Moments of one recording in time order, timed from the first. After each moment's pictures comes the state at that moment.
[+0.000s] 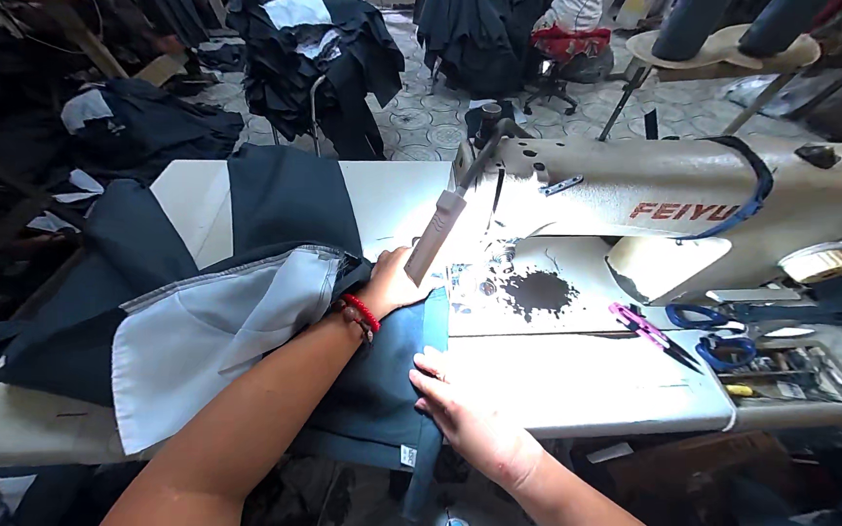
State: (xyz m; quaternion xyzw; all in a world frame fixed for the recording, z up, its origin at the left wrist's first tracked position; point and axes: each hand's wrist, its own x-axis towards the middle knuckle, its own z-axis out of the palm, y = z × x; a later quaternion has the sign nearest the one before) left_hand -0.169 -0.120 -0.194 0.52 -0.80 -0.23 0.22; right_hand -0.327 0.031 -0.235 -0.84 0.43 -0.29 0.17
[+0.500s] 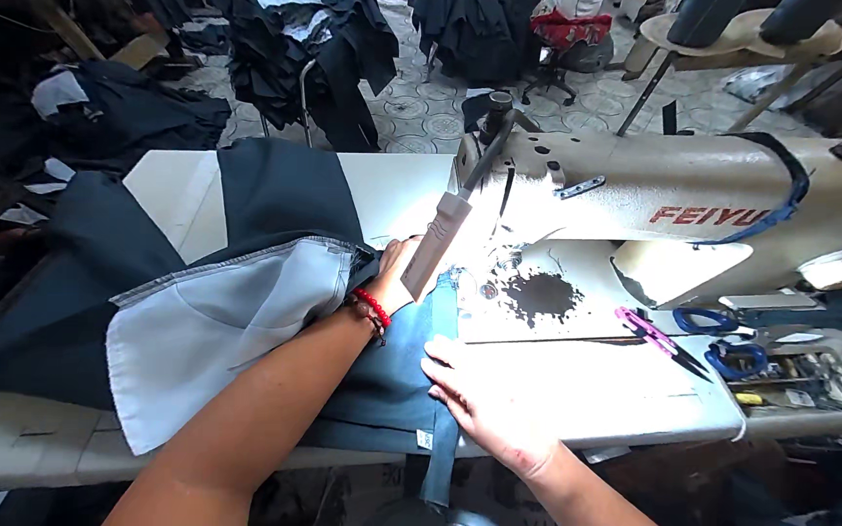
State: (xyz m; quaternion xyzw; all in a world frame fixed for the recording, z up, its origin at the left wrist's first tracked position) left_hand -0.186 -0.140 -0.199 0.48 -0.83 -0.15 0.23; right_hand -0.344 0.009 -0.236 -0.84 0.44 -0.28 0.17
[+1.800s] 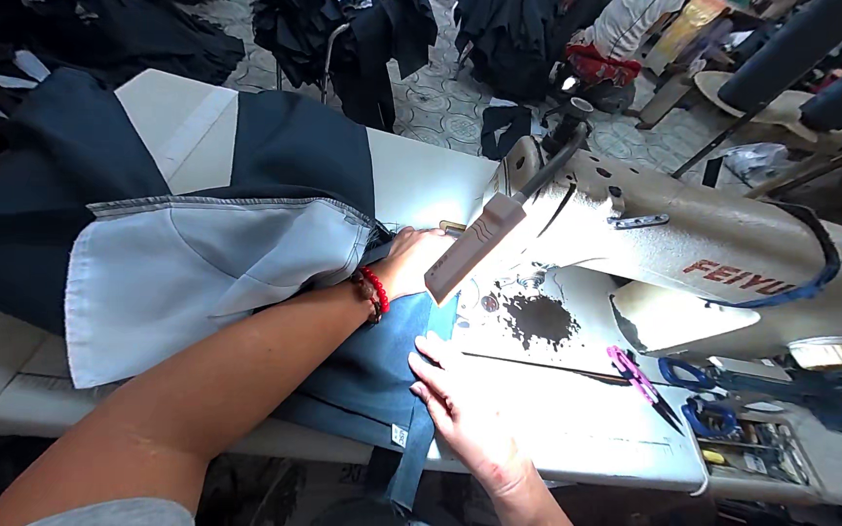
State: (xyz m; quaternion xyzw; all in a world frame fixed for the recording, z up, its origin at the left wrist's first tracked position) left_hand -0.195 -0.192 -0.241 0.42 -0.88 -0.10 0.20; right_hand -0.342 0.001 -0.238 -0.83 0.45 -0.28 0.18
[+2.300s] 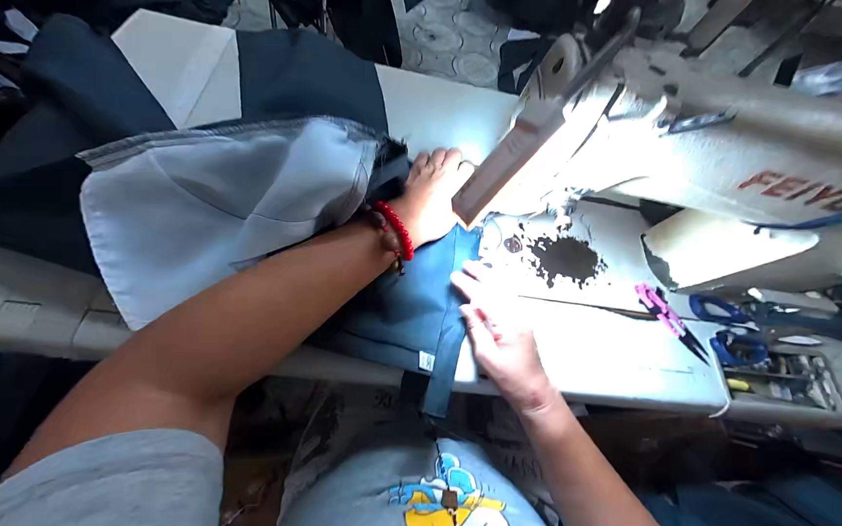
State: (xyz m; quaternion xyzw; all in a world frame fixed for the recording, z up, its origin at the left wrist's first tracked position) left_hand -0.187 -0.149 -0.184 0.48 -0.87 -0.08 0.12; right_hand -0.343 0.010 -0.240 -0.76 0.46 -0.42 0.20
